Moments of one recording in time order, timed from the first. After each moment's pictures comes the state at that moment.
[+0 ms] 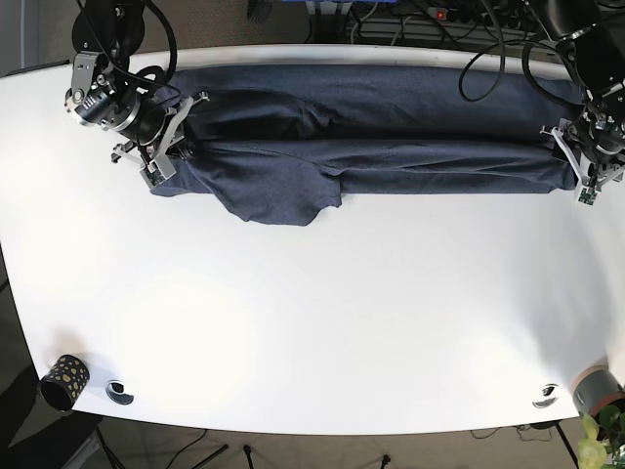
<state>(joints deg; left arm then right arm) 7.6 -16.9 -33.5 93.6 1.3 -40.4 52.0 -18.2 14.9 18.8 106.8 27.4 39.6 -54.2</state>
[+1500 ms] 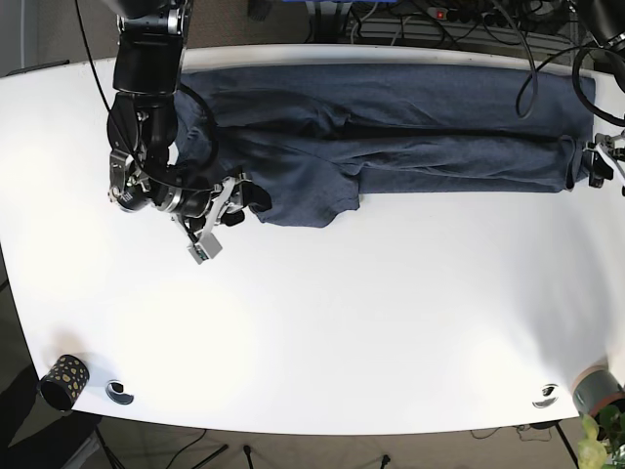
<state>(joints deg) 8.1 -28.9 -40.2 96.3 -27.4 -40.1 64.3 9.2 10.0 9.2 77.3 36.3 39.0 -61.9</state>
